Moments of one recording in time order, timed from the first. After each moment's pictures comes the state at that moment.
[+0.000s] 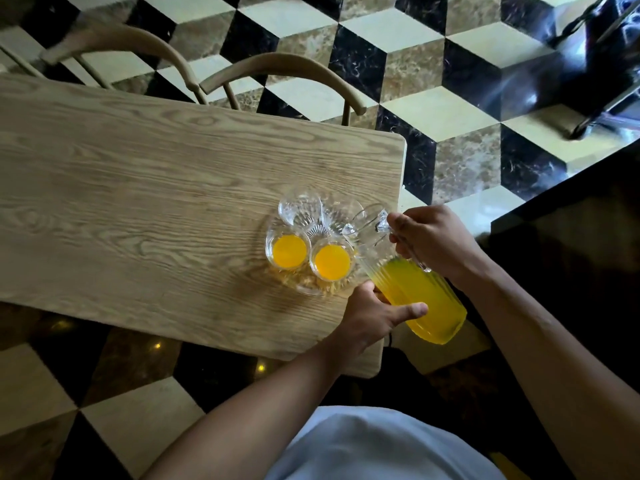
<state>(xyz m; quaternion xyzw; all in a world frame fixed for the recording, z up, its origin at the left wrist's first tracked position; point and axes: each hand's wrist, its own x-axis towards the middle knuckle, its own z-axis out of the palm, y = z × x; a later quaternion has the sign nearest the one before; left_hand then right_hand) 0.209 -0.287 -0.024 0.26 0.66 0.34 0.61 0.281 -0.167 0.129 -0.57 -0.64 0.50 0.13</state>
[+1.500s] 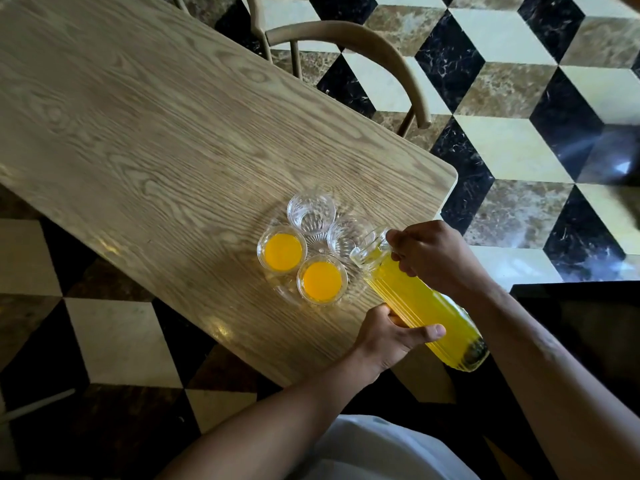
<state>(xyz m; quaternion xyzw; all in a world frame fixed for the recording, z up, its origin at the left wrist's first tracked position) 0.270 -0.208 -0.051 0.03 0.65 0.44 0.62 0.253 -0.069 0.099 -0.48 -0.74 0.46 -0.06</state>
